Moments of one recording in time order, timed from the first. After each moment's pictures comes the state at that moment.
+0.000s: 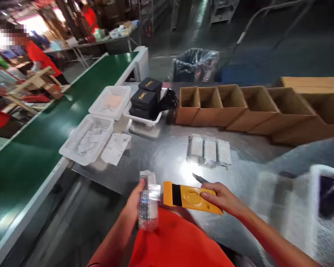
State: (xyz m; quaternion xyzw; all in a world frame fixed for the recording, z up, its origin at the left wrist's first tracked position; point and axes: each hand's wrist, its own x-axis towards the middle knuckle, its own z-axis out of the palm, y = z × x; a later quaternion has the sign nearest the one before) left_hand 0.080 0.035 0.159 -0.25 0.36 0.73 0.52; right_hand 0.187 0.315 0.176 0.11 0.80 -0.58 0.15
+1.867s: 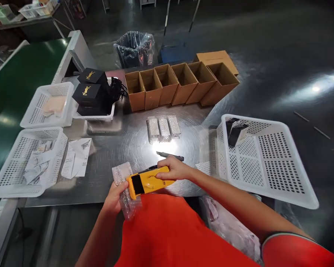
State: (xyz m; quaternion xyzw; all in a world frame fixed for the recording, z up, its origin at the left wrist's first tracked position) left_hand 0.074 0.061 0.170 -0.16 0.53 0.67 0.49; right_hand 0.193 0.314 0.183 0.04 0.83 -0.55 0.09
